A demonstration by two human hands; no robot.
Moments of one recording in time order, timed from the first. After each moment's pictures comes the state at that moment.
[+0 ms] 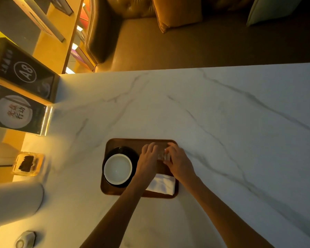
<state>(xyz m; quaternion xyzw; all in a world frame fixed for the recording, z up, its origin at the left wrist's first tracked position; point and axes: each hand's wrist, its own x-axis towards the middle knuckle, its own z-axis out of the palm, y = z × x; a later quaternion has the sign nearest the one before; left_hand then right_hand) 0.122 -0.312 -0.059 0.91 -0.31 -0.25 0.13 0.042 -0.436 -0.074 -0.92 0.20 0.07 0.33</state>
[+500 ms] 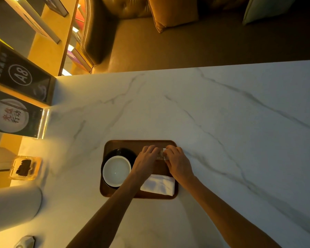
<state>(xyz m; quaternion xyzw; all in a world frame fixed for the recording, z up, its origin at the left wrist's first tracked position) 0.136 -0.305 -0.068 0.88 -0.40 -0.23 0.12 0.040 -0.434 -0.094 -0.95 0.18 0.02 0.27</state>
